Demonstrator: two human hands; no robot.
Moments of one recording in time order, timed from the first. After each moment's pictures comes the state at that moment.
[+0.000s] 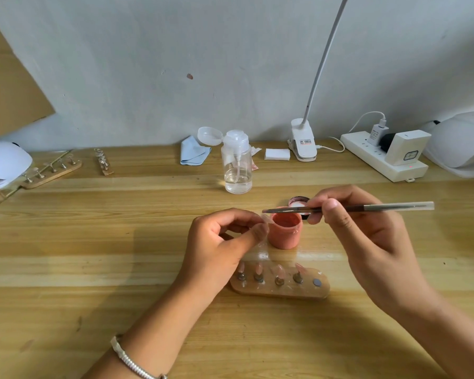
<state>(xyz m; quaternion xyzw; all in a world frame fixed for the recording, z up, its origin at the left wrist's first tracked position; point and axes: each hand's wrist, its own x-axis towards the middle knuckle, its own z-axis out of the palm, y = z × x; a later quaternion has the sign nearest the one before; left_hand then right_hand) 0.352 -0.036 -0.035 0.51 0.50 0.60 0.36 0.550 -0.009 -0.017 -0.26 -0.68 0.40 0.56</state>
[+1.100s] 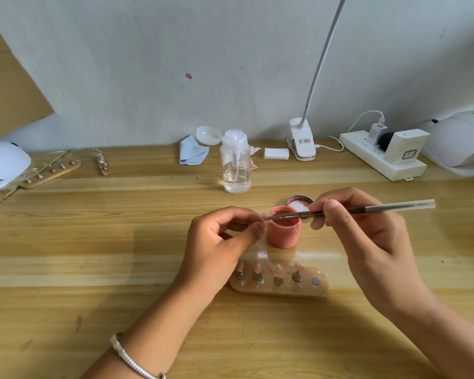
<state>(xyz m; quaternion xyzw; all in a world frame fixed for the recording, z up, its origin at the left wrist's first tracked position) 0.355 -0.036 -0.032 0.52 0.48 0.61 0.36 0.549 -0.011 -0.021 -0.26 -0.68 0.37 0.57</state>
